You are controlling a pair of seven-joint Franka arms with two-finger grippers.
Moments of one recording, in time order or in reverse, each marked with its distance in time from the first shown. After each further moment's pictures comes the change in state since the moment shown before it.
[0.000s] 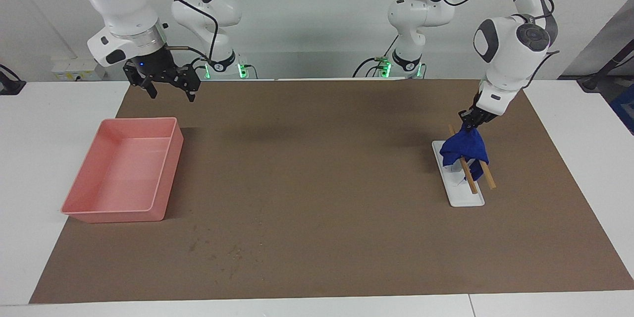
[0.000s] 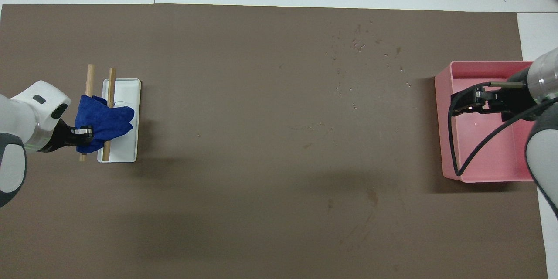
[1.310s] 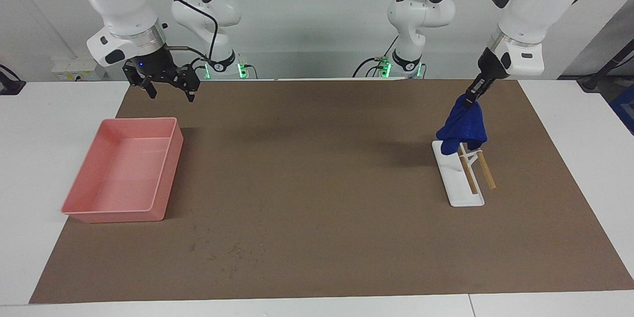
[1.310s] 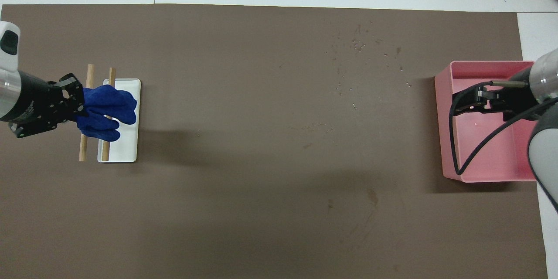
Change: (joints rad) left arm -0.111 0.043 -0.032 0.463 -0.100 -0.388 -0.678; right arm -0.019 0.000 -0.002 0.000 0.000 -0.001 0.005
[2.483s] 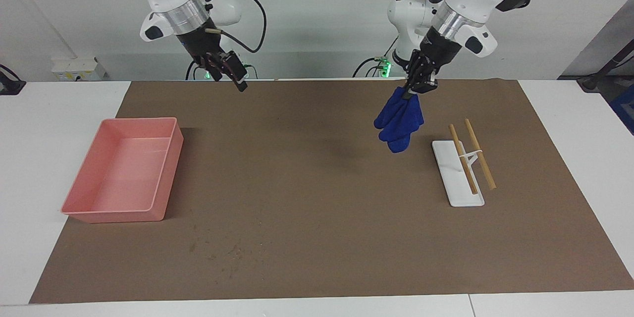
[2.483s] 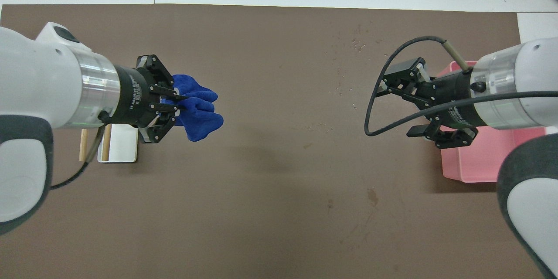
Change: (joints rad) left arm -0.143 0.004 -0.121 0.043 -0.242 0.208 -1.072; right arm 0.143 -0.023 0.027 -0.005 0.370 0.153 0.867
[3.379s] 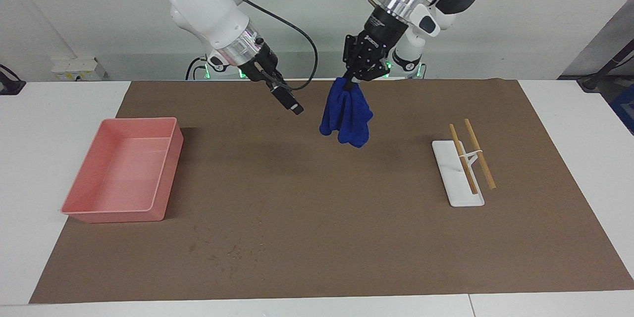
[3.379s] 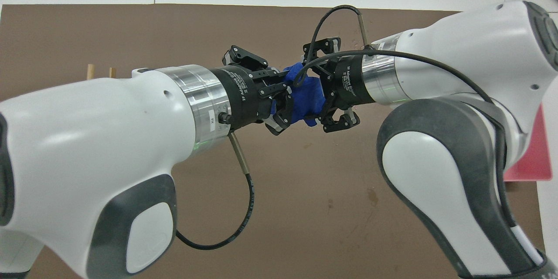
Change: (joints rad) left arm -0.233 0.035 -0.001 -0.023 -0.110 0.492 -0.657; right arm 0.161 0.187 0.000 0.037 0.210 0.274 0.390
